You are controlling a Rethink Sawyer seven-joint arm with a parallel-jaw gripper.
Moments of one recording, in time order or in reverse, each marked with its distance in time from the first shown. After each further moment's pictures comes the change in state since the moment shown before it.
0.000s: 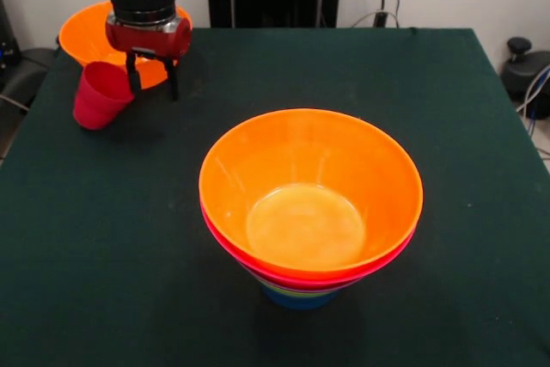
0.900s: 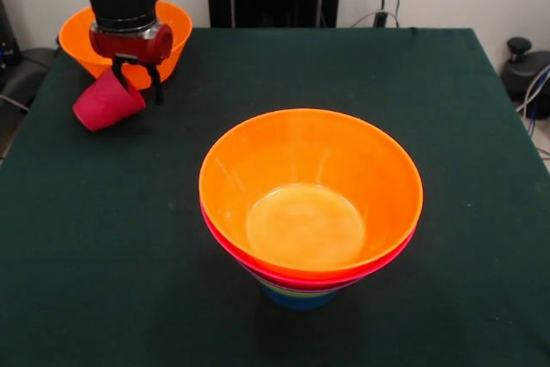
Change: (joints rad) arm -0.108 0.033 0.069 -0.017 -0.038 0.037 0.000
